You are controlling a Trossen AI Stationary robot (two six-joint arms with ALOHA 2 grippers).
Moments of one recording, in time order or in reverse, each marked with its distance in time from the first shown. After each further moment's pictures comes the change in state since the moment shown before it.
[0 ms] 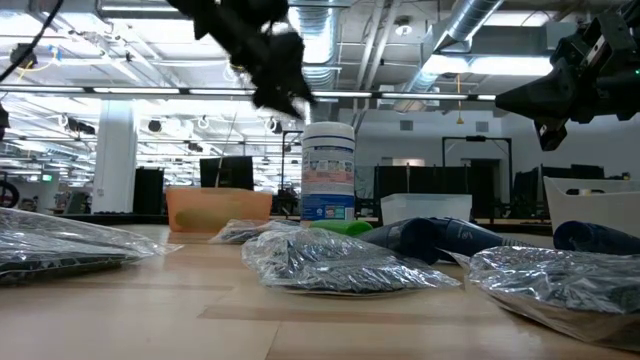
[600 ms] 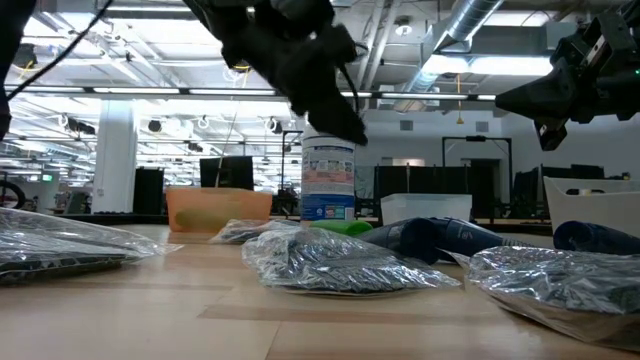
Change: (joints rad) left arm -0.244 0.254 -0.001 0.233 0.141 0.264; right arm 0.000 0.000 0.000 0.001 0.000 0.000
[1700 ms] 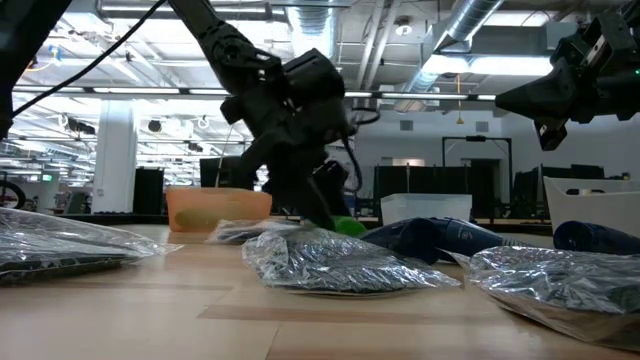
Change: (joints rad) left arm -0.013 0.196 -0.068 0.032 0.115 0.225; right arm 0.000 0.000 0.000 0.001 0.000 0.000
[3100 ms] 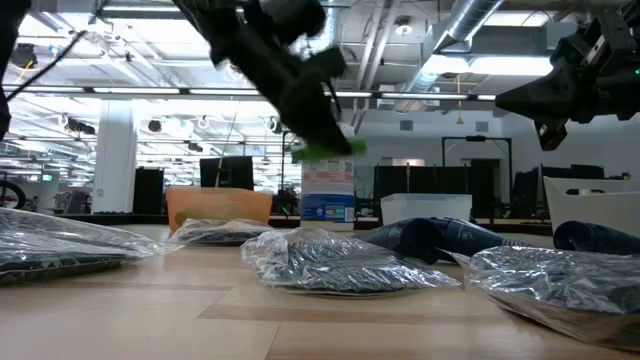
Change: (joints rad) left arm 0.004 -0.236 -0.005 -0.015 -0.398 -0.319; right arm 0.000 0.000 0.000 -0.001 0.000 0.000
